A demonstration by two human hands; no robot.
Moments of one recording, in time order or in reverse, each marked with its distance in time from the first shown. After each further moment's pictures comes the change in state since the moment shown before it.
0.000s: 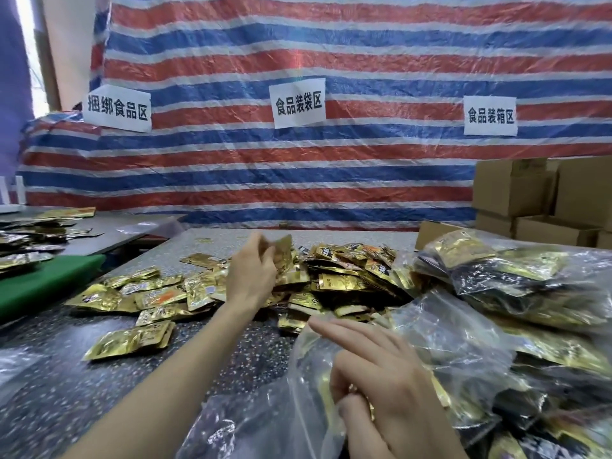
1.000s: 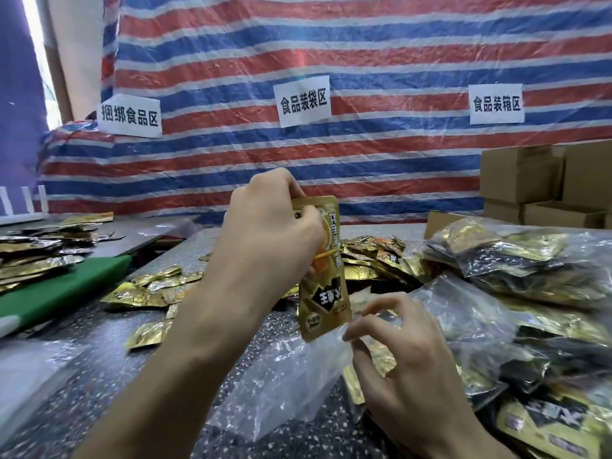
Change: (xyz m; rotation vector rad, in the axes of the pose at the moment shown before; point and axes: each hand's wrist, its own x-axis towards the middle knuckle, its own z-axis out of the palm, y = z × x) left_hand -0.070 0.154 -0.132 -0.066 -0.090 0.136; right_hand -0.006 -0.007 -0.003 -0.099 0.016 0.233
